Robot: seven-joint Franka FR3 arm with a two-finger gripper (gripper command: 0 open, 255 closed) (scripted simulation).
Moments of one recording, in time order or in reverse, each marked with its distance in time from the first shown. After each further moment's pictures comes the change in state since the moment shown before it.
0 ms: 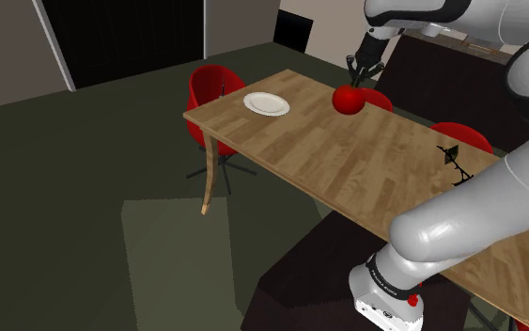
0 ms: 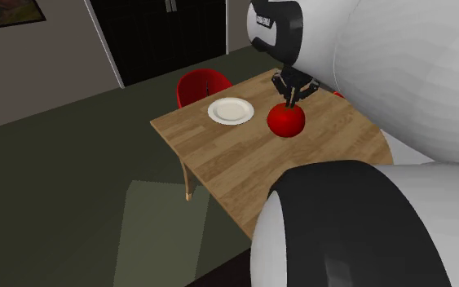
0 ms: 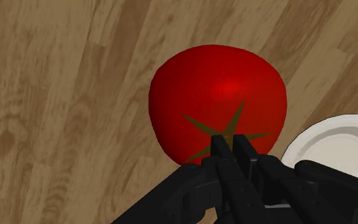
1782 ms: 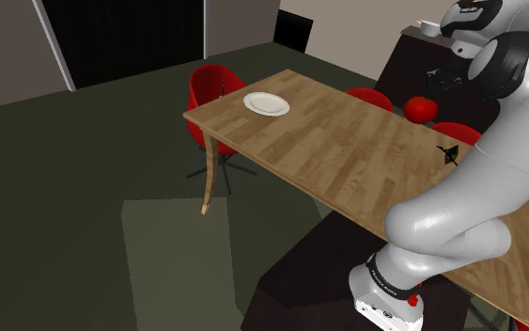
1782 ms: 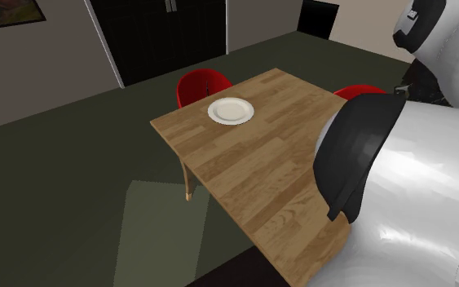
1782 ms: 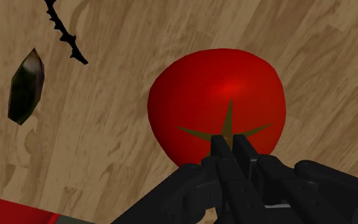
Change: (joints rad) arm -0.282 0.267 -0.337 0.277 0.161 -0.009 -0.650
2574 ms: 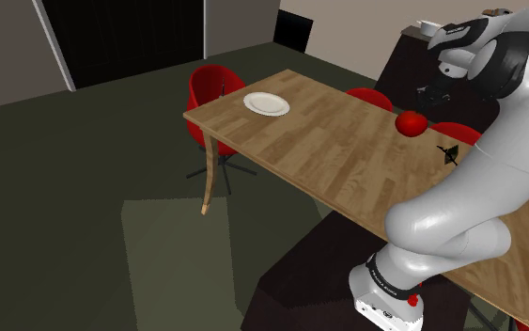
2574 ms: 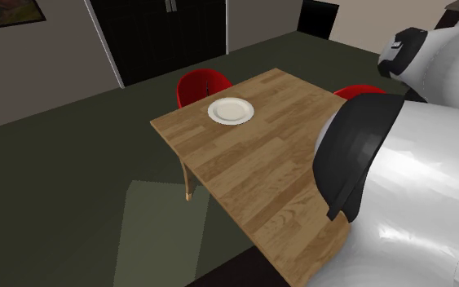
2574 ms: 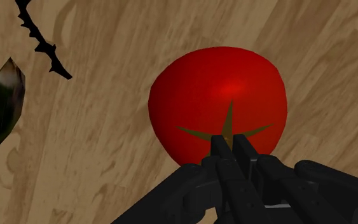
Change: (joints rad) arm 0.002 0.003 0.002 -0.160 0.006 0.163 -0.011
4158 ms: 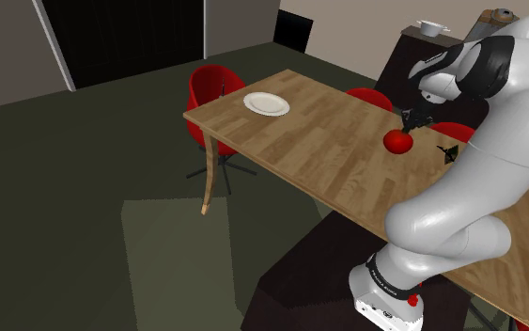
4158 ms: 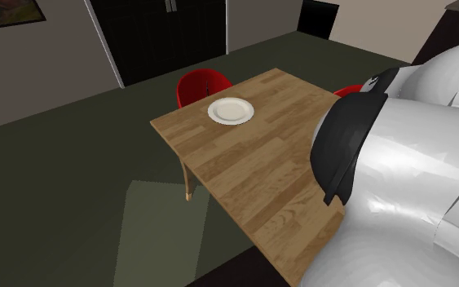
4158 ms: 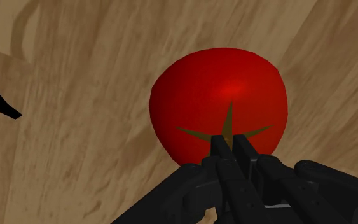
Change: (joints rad) arm -0.007 0.076 0.011 -0.165 0.050 0.233 -0.036
